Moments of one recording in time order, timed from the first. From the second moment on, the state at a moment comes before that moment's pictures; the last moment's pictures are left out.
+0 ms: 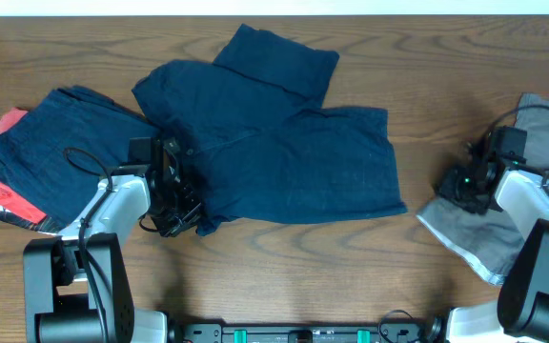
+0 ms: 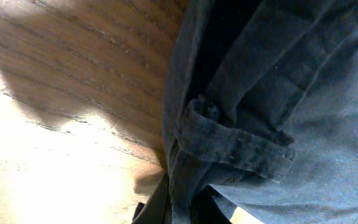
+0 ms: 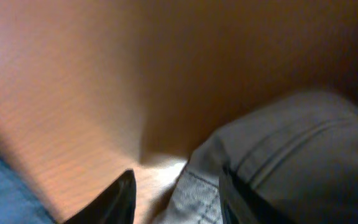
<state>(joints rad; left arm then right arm) 0.06 1.61 0.78 -0.72 0.40 -0.56 -0.30 1.65 0.84 -0.60 -0.08 0.31</state>
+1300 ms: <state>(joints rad) 0.06 1.61 0.78 -0.76 0.39 -0.56 -0.35 1.44 0.78 -0.63 -0.36 0.17</state>
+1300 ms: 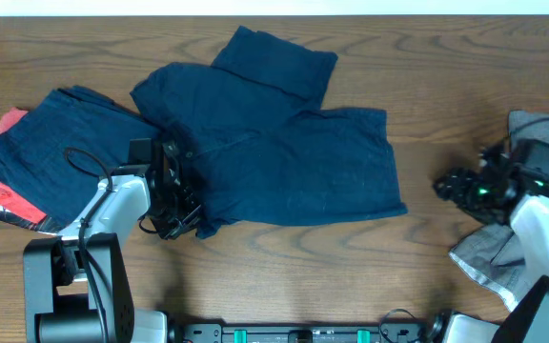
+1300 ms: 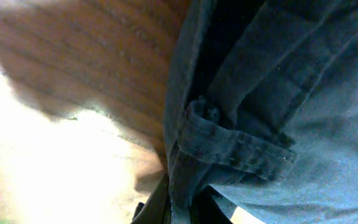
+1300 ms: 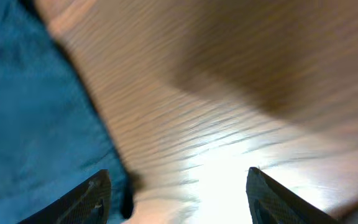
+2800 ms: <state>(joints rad) 0.06 1.61 0.78 -0.79 0.33 -0.56 -0.01 1.66 0.81 -0.80 -0.30 0.45</state>
